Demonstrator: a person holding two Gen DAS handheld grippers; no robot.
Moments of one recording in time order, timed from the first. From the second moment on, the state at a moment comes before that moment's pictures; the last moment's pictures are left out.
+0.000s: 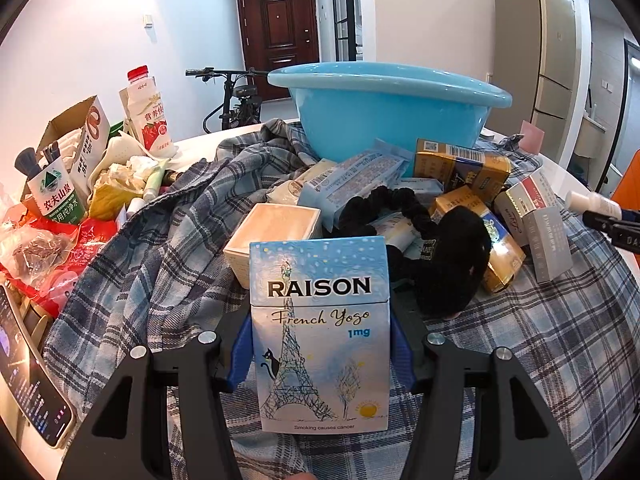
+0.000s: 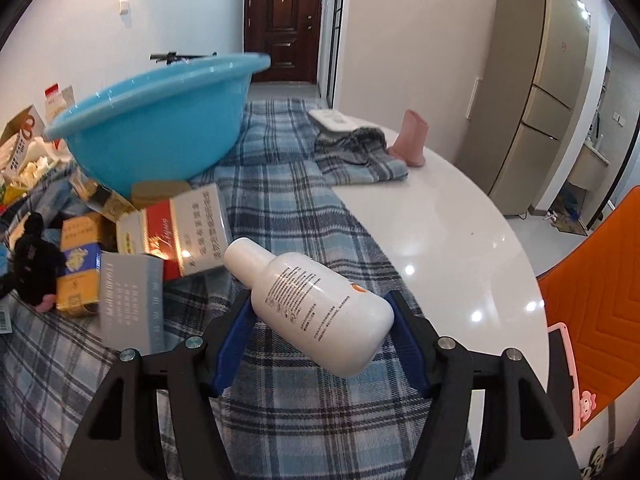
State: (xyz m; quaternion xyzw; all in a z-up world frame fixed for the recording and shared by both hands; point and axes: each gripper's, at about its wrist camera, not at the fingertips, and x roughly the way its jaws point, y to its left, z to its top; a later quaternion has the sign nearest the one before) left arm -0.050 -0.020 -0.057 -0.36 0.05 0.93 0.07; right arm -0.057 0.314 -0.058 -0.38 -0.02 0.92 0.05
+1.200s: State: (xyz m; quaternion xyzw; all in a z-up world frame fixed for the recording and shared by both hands) left arm -0.046 -0.030 -0.053 -0.34 0.03 0.94 0.05; right arm -0.030 0.203 -0.039 -0.30 -0.02 0.95 -0.05
